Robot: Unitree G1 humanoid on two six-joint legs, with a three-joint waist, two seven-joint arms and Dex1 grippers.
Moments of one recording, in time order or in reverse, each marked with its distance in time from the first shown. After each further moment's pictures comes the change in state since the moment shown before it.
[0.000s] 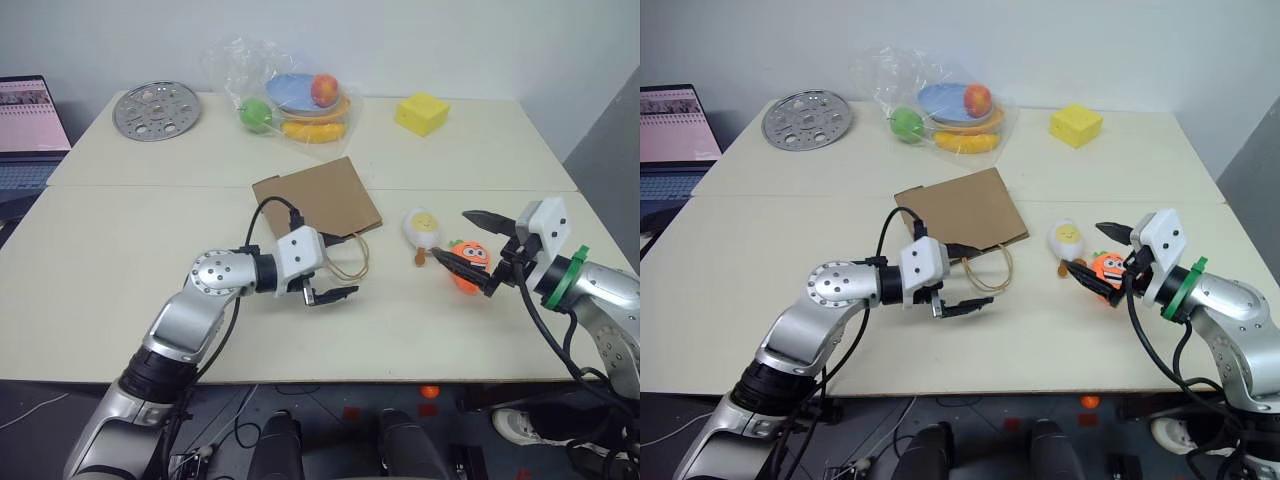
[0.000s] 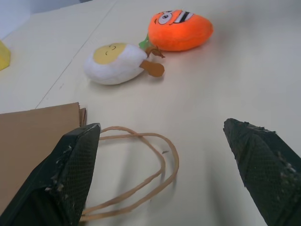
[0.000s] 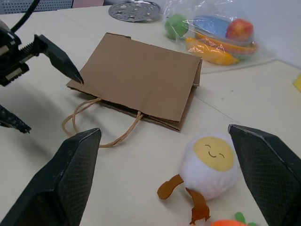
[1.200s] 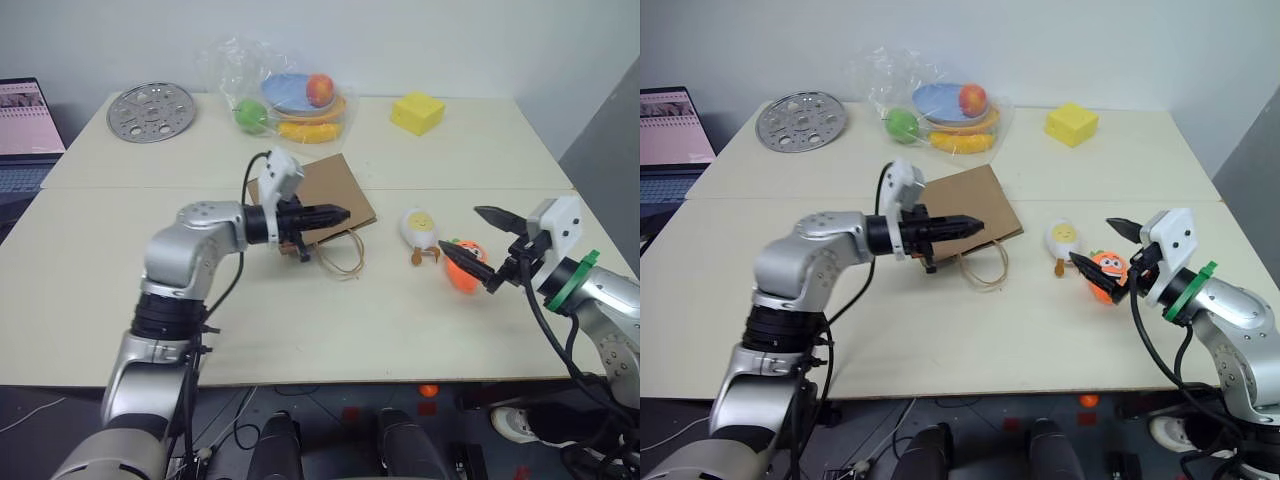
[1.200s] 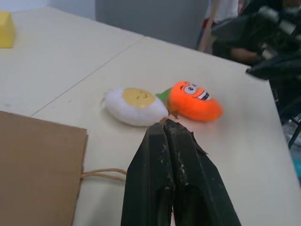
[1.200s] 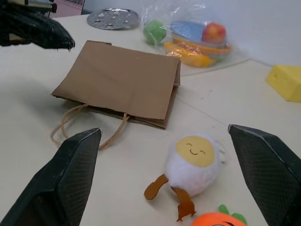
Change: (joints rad) left arm -0.285 -0.083 0.299 0.183 -0.361 0.570 -0.076; right arm -0.034 0.054 -0.003 -0.011 -0.002 0.037 -0.067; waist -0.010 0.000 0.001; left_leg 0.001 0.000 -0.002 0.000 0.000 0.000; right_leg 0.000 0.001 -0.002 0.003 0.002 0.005
